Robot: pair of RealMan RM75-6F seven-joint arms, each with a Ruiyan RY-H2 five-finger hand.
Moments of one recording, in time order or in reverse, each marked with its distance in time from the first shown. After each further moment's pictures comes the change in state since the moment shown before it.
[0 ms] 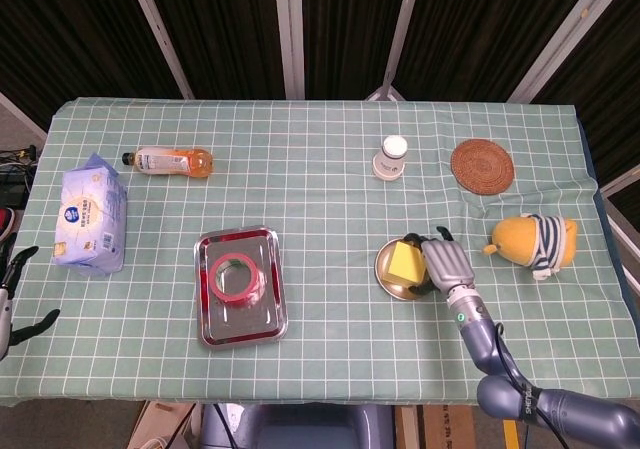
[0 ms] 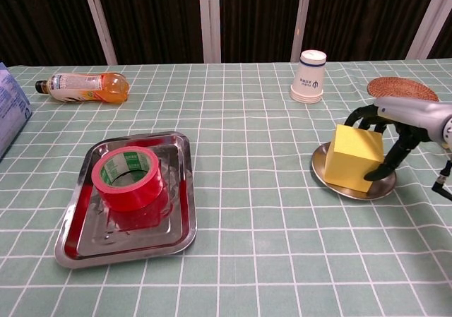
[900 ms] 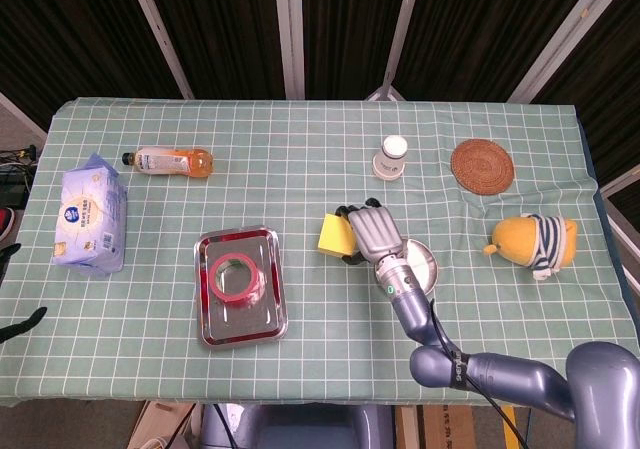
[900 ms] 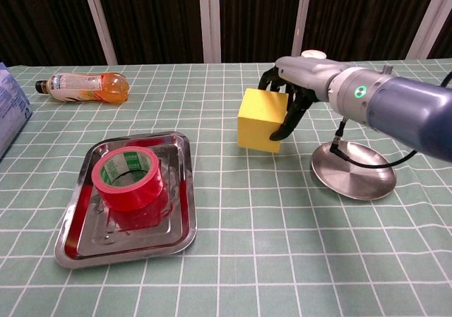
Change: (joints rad) left arm 0.010 0.041 -0.020 0.002 -0.046 -0.008 -0.067; right arm 0.258 -0.230 0.133 0.144 0.077 -0.006 -0.148
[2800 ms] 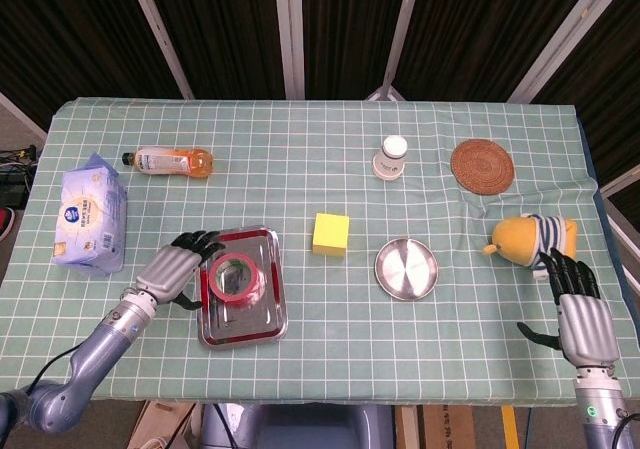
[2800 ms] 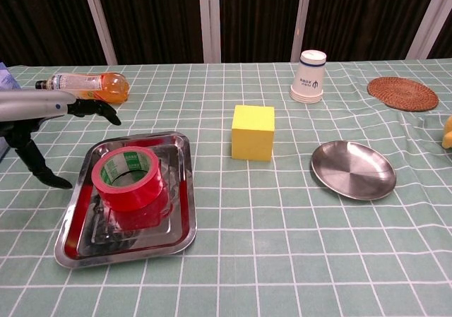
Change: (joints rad) left arm -0.588 -0.144 -0.018 -0.111 -0.340 -0.741 0.351; right arm -0.723 0.519 -0.345 -0.244 -0.565 0.549 0.533
